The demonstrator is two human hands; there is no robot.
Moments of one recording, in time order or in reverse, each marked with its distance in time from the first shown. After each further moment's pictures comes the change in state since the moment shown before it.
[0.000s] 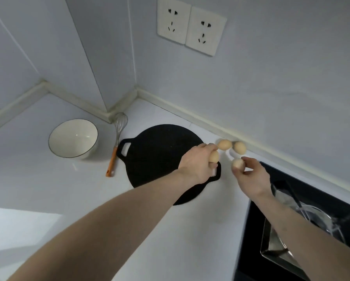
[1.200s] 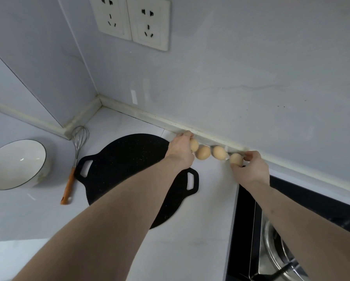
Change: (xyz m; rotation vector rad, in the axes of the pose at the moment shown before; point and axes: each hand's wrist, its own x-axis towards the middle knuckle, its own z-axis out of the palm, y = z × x) left_hand 0.110 0.004 0.040 -0.055 -0.011 -0.219; right_hand 0.102 0.047 -0.024 -0.082 0.144 0.066
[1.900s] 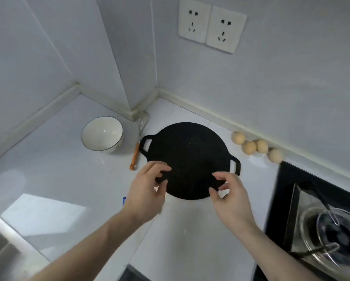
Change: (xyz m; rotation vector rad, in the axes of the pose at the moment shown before) left_hand -0.253 -0.134 -0.105 -0.123 0.297 0.019; right_hand -0.219 -0.052 0.055 0.163 -0.269 -0.431
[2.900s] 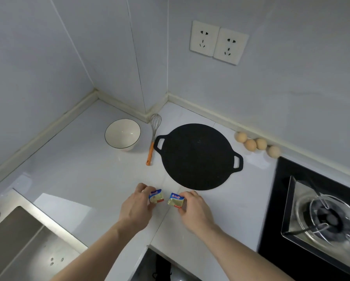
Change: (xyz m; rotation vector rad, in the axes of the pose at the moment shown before) left_hand -0.063 -0.064 -0.035 0.407 -0.241 -0.263; right_hand -0.059 -0.030 0.107 -0.380 -0.366 -0.031
